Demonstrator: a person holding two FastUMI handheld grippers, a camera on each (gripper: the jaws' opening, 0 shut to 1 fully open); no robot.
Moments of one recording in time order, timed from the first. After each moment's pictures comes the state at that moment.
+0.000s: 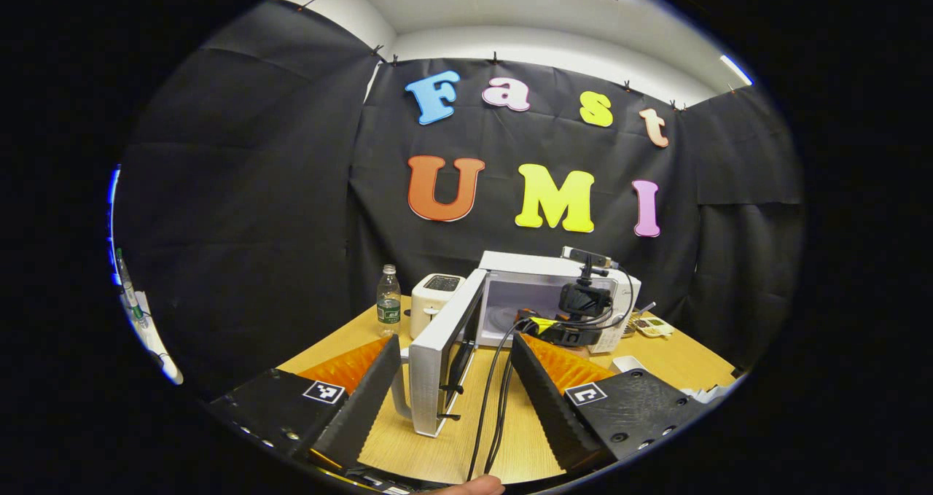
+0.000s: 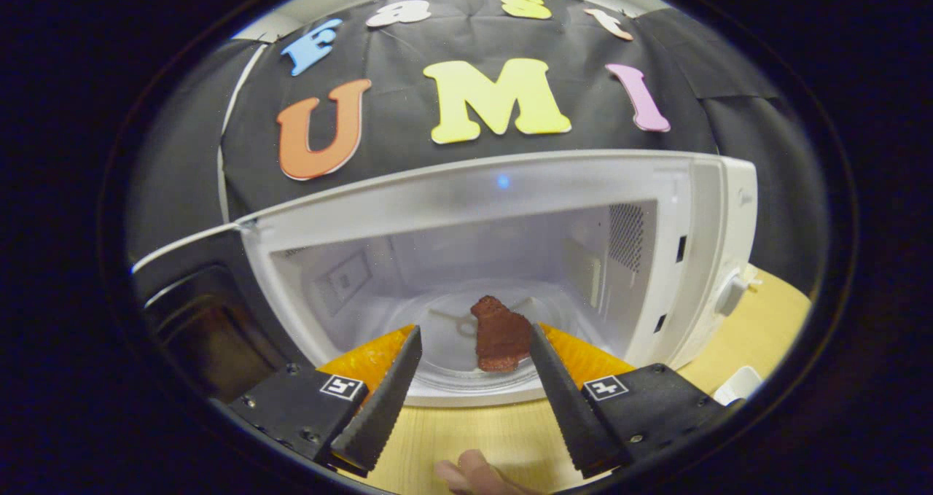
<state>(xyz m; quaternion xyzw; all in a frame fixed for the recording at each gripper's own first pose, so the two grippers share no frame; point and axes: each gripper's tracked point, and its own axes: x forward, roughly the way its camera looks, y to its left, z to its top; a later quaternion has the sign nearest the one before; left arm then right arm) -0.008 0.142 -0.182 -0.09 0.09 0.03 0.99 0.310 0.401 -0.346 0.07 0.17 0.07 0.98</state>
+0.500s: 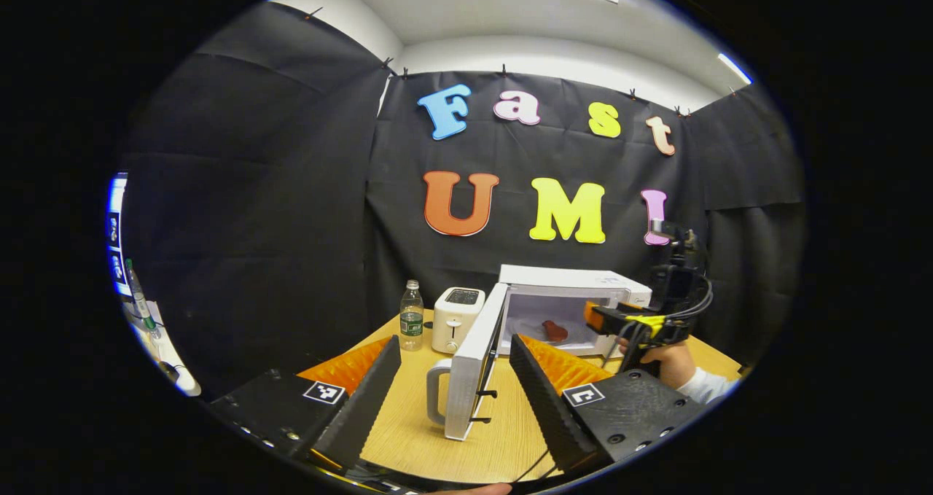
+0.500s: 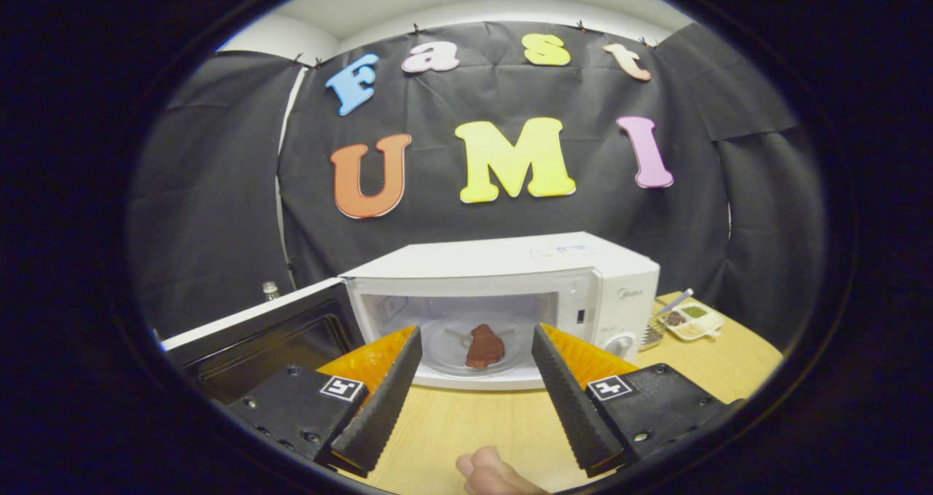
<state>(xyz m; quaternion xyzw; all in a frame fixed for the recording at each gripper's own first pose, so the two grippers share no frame) -0.028 0.177 -0.168 -0.08 0.07 0.04 0.99 0.192 0.322 -0.233 0.03 0.11 0.12 0.99</state>
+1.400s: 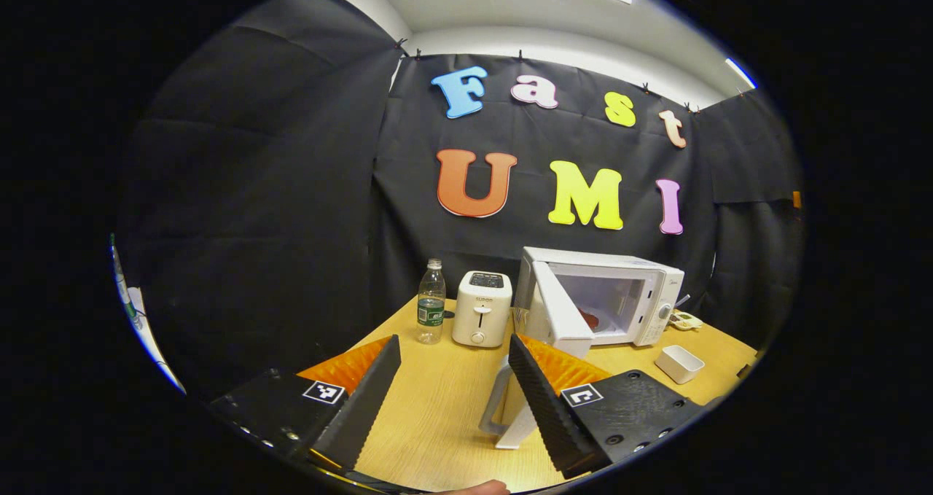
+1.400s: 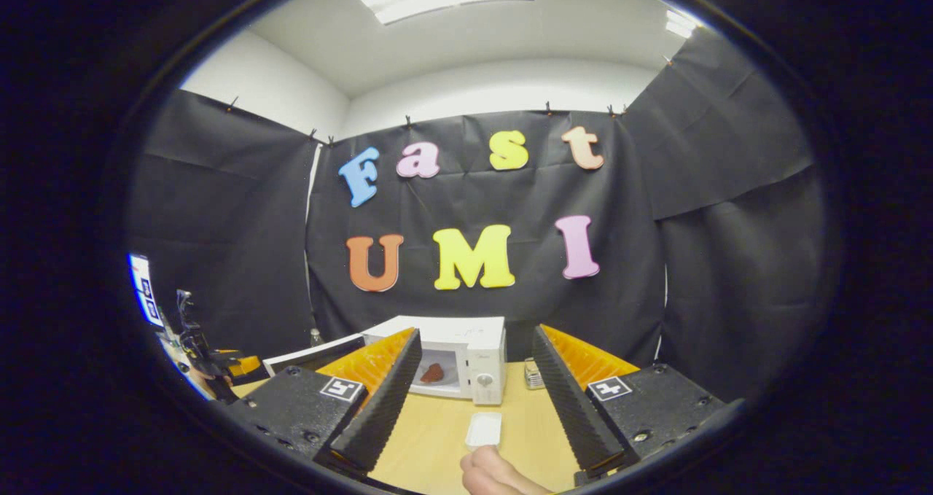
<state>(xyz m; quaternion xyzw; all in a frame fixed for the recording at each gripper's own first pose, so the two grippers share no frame) 0.034 0.244 -0.248 -0.09 0.09 0.04 0.99 -0.045 0.082 -0.023 0.03 -0.01 0.11 0.99</state>
